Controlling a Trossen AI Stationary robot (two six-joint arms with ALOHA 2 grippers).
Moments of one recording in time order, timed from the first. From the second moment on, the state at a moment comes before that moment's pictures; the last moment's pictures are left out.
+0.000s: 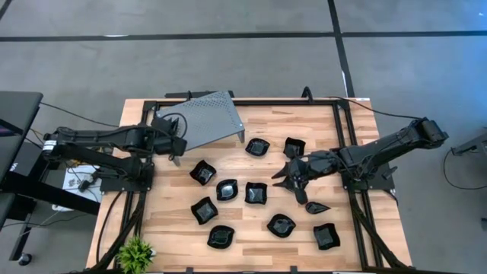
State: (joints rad) left arm 0.00 0.98 0.89 -1.23 -0.75 -0.98; right arm 0.25 1.09 0.63 0.08 0.08 0.13
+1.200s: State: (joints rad) left arm -0.11 0.99 0.82 -0.43 -0.62 -0.52; right arm 0.24 1.09 0.63 0.09 0.08 0.12
